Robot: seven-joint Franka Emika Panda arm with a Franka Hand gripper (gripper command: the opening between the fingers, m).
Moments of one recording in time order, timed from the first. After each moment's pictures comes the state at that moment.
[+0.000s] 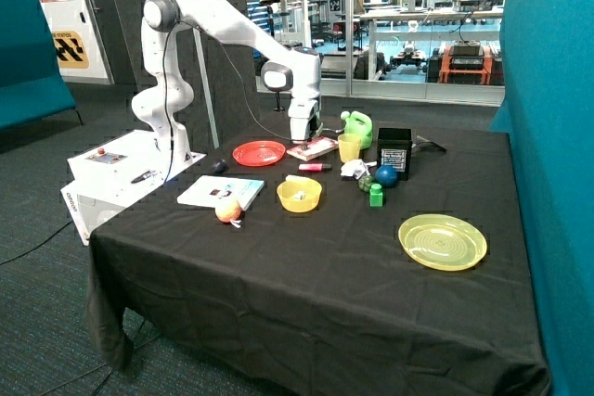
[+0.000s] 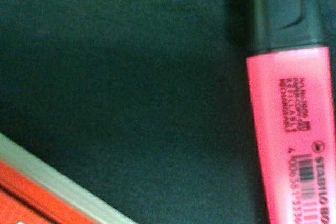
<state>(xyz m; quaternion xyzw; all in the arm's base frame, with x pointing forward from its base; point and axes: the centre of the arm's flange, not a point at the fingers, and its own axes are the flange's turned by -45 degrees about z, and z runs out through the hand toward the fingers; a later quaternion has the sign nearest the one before) 0.574 0.012 0.342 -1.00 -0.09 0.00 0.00</state>
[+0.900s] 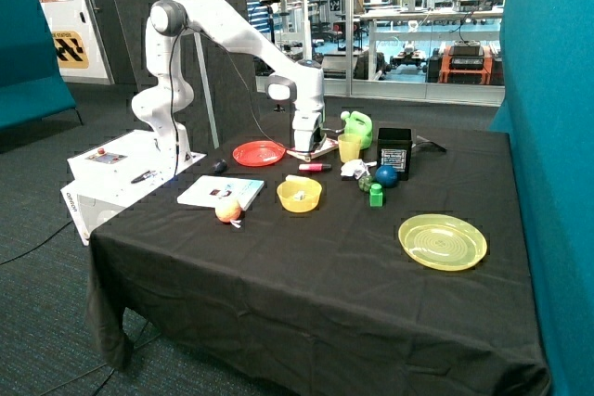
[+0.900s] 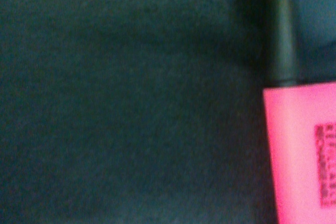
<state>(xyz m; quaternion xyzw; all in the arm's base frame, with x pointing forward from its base) 0.587 0.009 0.308 -1.00 -0.09 0.00 0.00</state>
